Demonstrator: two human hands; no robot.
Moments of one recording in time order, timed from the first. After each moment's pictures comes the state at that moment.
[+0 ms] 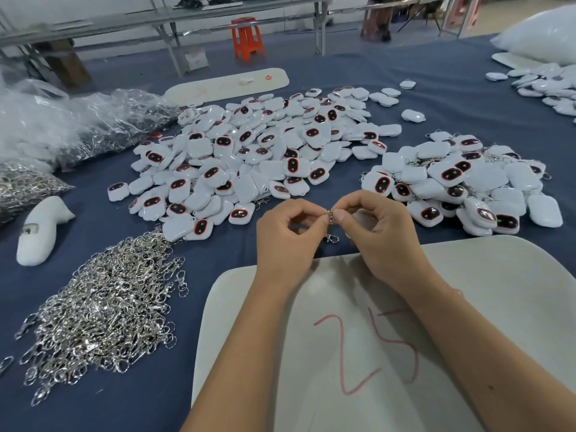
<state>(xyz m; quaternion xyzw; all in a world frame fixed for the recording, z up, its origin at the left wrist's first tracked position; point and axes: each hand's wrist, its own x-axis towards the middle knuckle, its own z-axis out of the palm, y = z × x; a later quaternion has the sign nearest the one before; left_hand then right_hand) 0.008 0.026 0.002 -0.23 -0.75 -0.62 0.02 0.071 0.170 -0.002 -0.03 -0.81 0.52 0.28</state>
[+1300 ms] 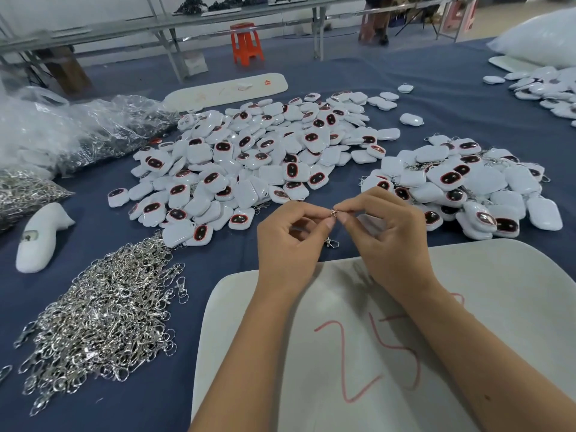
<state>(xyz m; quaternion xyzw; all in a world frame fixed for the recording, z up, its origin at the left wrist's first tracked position) 0.011 0.028 0.002 -0.25 -0.72 -0.64 0.04 0.076 0.169 0.005 0.00 -0.83 0.41 0.39</state>
